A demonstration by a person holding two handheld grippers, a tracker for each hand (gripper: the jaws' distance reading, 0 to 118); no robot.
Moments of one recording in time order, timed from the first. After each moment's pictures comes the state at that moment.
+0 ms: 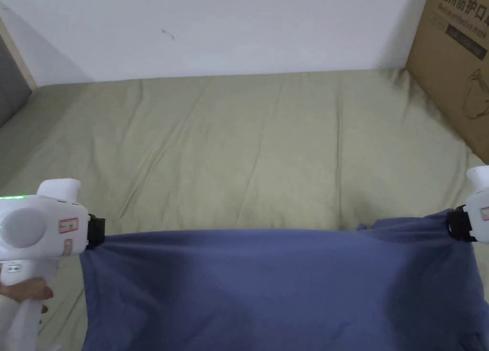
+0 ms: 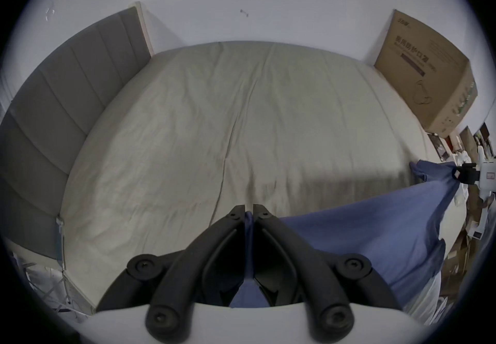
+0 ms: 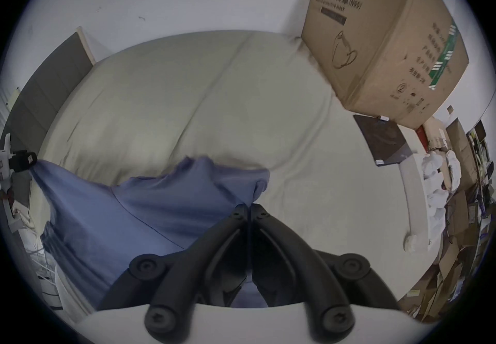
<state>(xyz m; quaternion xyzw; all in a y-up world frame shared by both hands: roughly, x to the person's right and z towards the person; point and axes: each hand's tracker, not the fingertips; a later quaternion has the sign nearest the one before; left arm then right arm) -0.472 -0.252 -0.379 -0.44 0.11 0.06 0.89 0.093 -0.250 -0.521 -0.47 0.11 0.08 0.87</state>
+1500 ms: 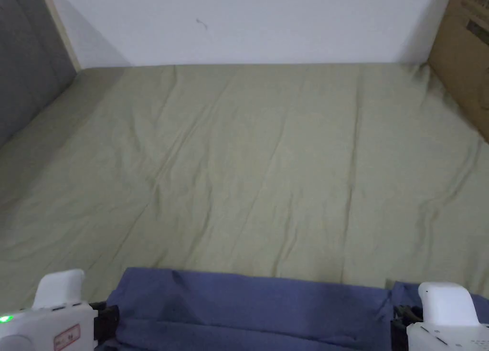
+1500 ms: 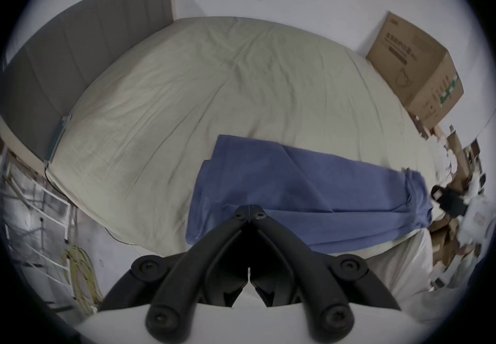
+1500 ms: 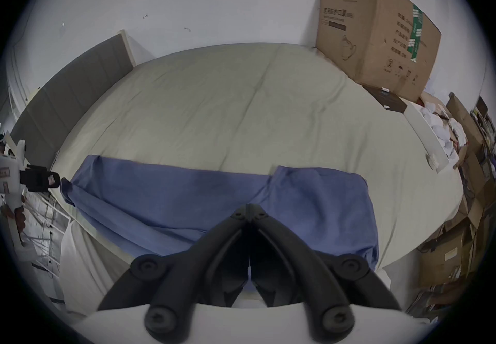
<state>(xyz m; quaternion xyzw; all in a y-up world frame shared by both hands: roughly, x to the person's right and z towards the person) -0.426 -0.293 -0.167 -0.45 0.12 0.17 0.87 0.015 -0.308 -0.278 -0.41 0.15 0.04 0.90</state>
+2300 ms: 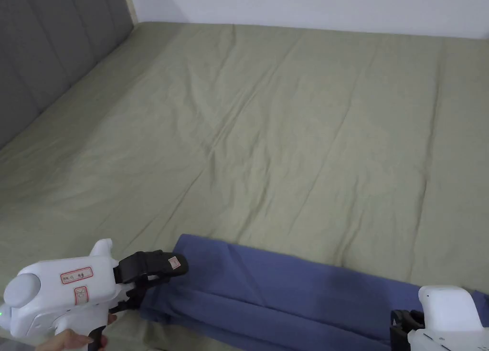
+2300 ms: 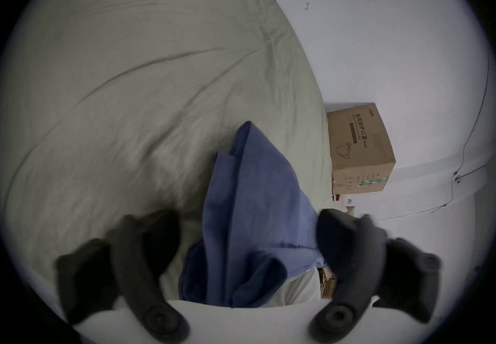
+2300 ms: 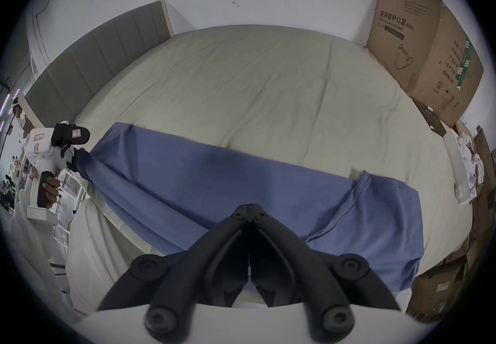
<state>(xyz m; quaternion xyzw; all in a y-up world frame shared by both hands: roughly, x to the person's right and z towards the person) -0.536 -0.396 -0.175 -0.38 -0.02 0.52 0.77 -0.067 -0.330 -0.283 -0.45 0.23 0.09 0.86</state>
